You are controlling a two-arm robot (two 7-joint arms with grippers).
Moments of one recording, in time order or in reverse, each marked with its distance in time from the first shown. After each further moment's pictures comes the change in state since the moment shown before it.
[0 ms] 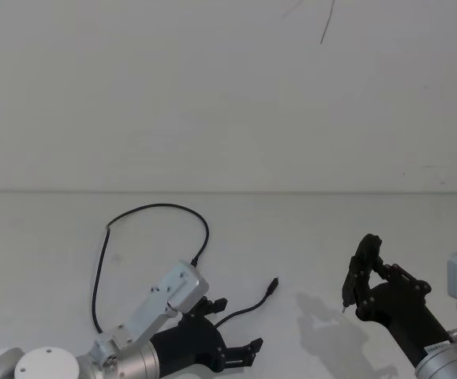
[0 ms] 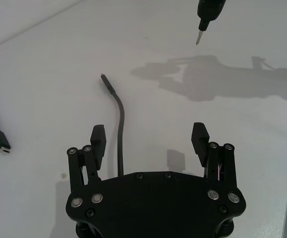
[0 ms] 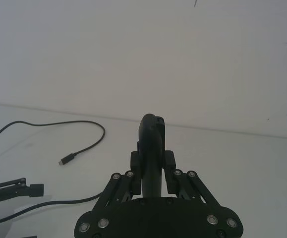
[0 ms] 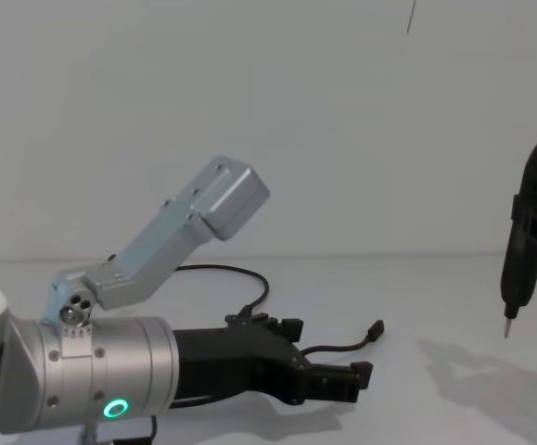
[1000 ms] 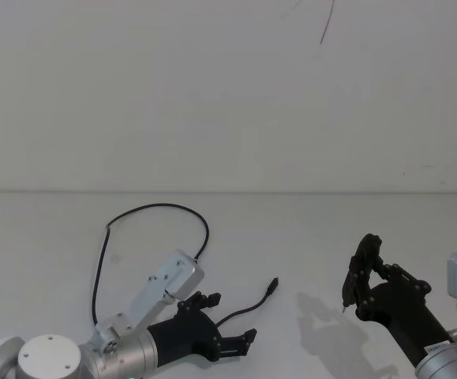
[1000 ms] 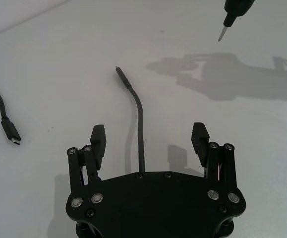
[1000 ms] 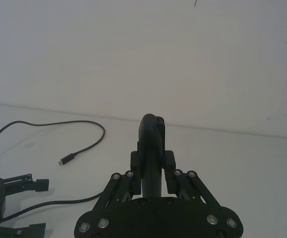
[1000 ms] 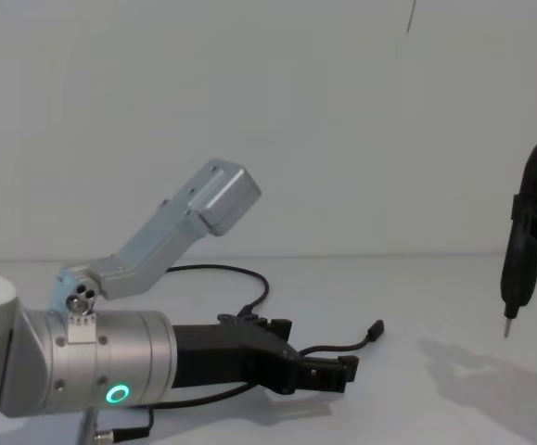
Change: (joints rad) left arm -0.039 -0.023 -0.009 0.063 -0.018 0.034 0.000; right arm 0.000 0.000 0.000 0.000 0.000 0.000 0.000
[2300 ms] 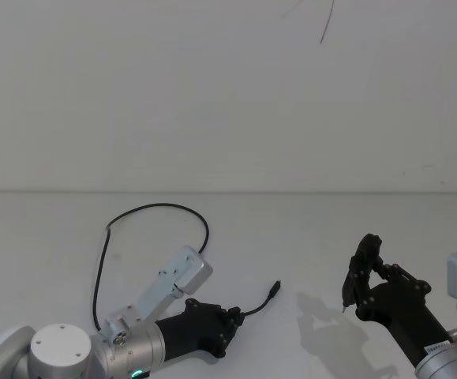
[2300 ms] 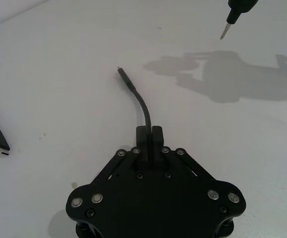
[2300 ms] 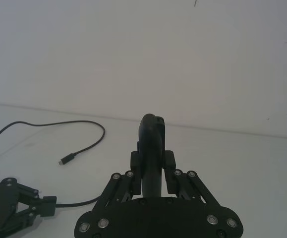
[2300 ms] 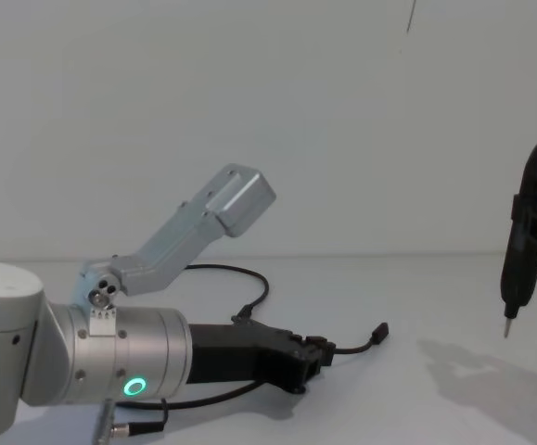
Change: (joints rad) left arm -0.060 -0.028 0.026 0.083 0.000 -0.001 -0.035; right arm 0.000 0.000 0.000 0.000 0.000 0.000 0.000
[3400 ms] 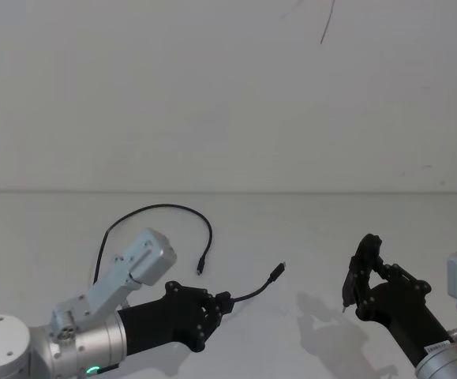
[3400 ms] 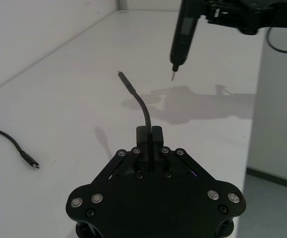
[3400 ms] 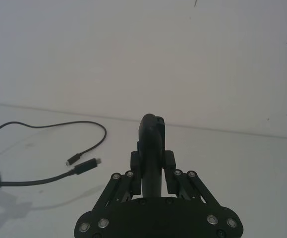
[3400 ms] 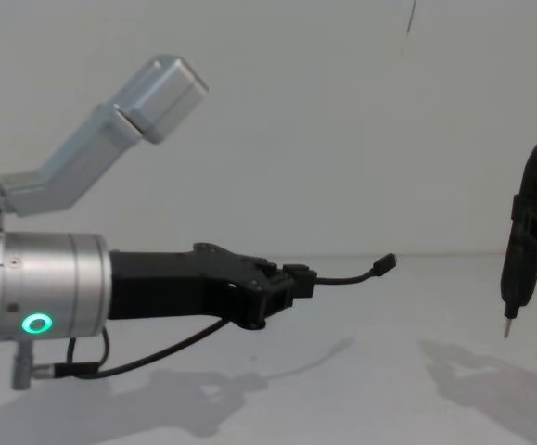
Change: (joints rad) left arm 0.092 0.169 -0.060 -0.286 -0.096 -0.016 -0.093; right arm 0.000 0.000 0.000 0.000 0.000 0.000 0.000
